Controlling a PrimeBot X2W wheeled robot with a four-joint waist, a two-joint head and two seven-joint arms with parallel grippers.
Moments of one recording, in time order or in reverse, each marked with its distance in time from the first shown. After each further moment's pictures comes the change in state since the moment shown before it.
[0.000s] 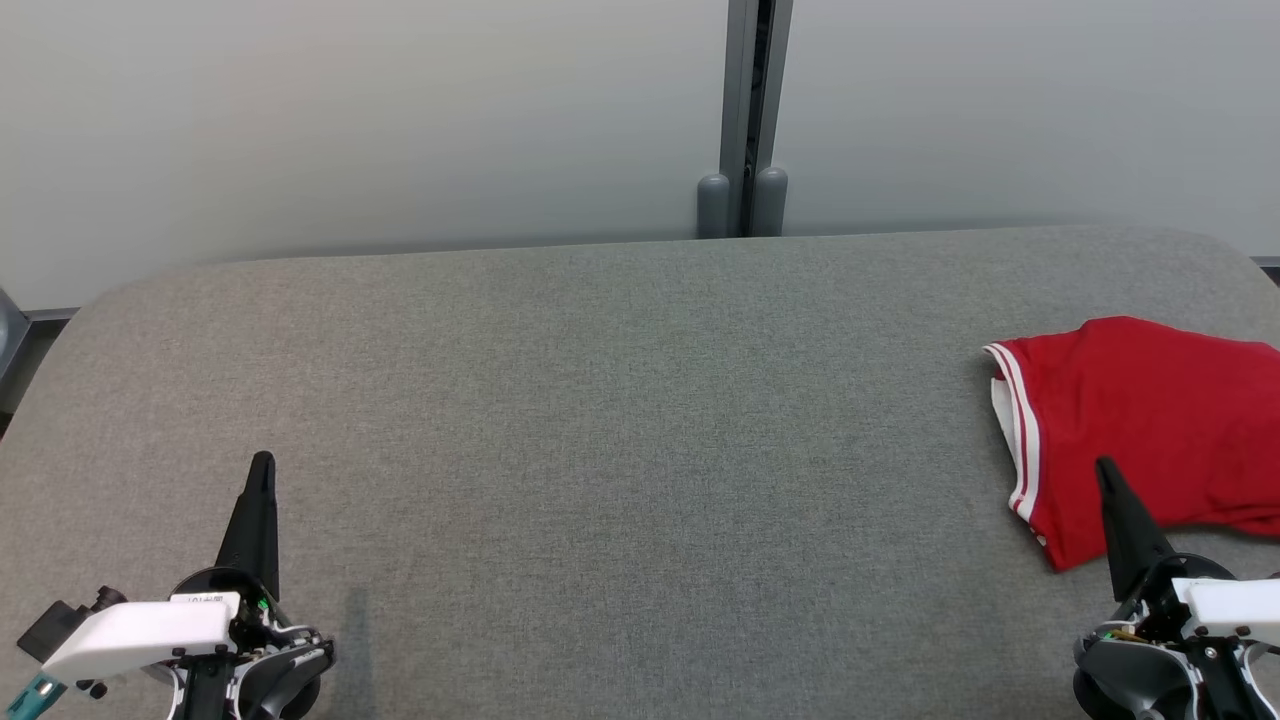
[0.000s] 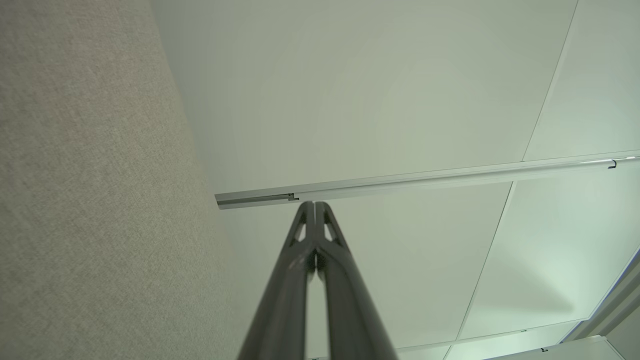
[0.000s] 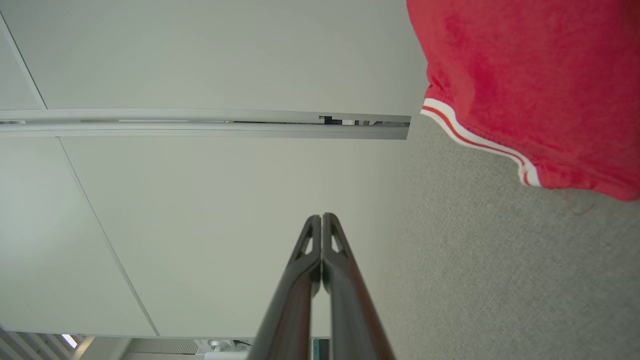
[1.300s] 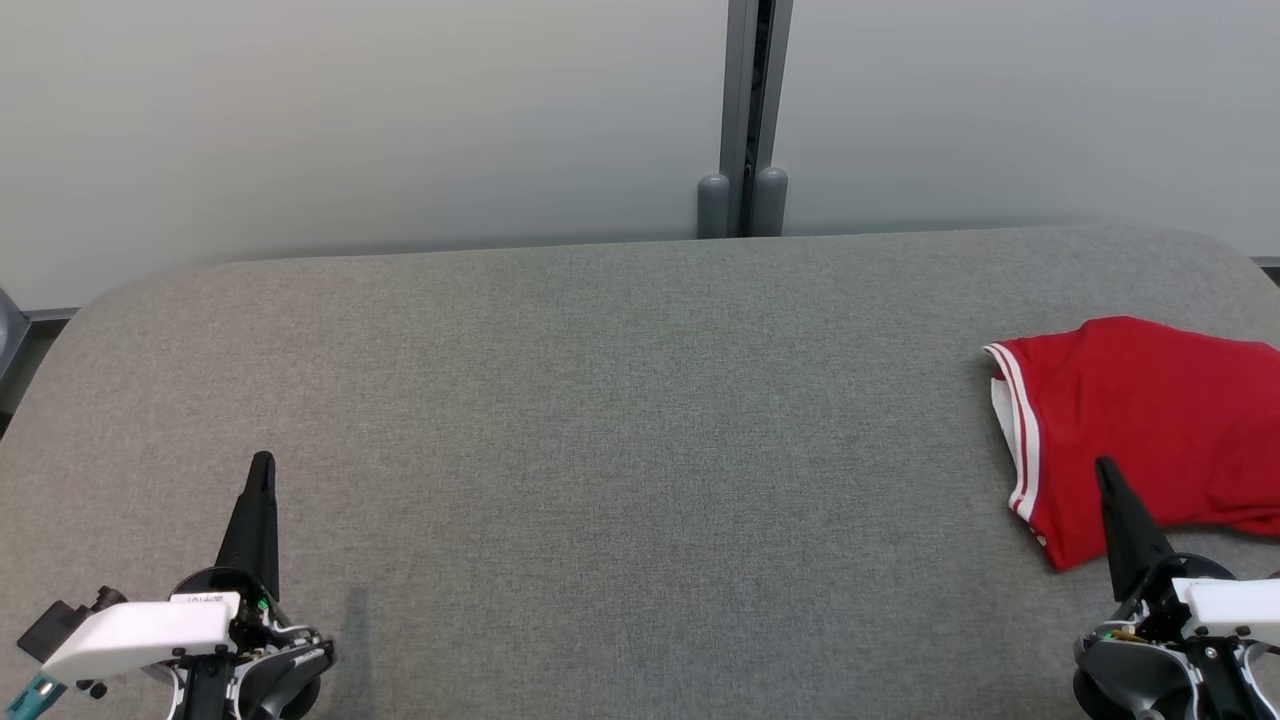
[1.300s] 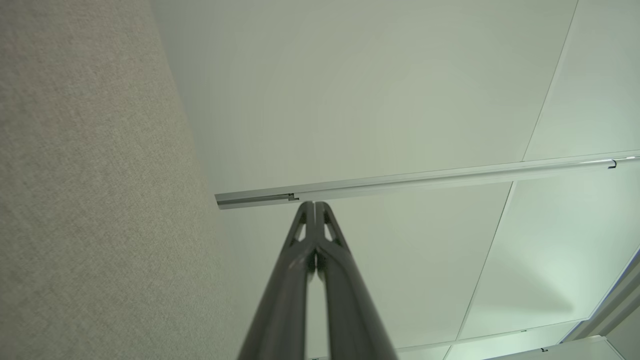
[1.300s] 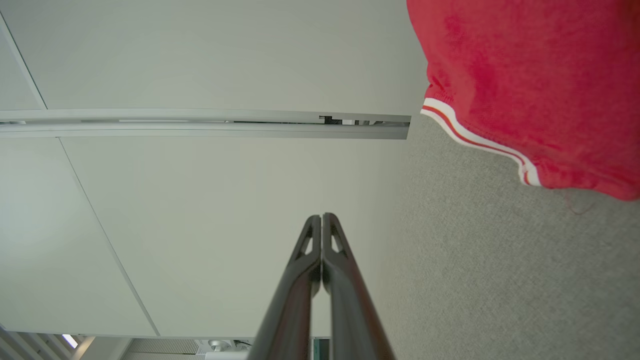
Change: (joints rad) left arm 0.000 0.000 0.000 0.000 0.000 0.000 0.000; right arm 0.000 -0.001 0.001 0.000 0.002 0.000 0.000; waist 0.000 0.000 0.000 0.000
